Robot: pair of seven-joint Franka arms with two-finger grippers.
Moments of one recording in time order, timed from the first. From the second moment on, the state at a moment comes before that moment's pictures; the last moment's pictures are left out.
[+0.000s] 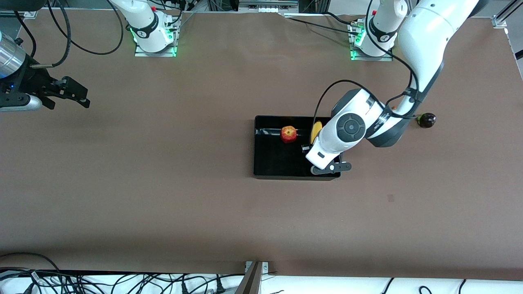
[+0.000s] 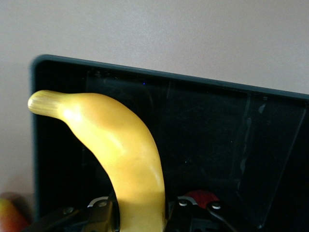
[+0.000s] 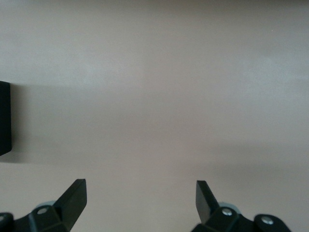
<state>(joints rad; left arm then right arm) 0.05 0.71 -0.64 -1.60 0.30 2.08 -0.81 0.09 -0.02 -0.03 -1.67 0.03 1.70 0.01</state>
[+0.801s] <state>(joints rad) 0.04 0.88 -0.64 -1.62 0.53 2.26 -1.00 0.09 -0.02 -0.03 -1.67 0.03 1.70 0.01</state>
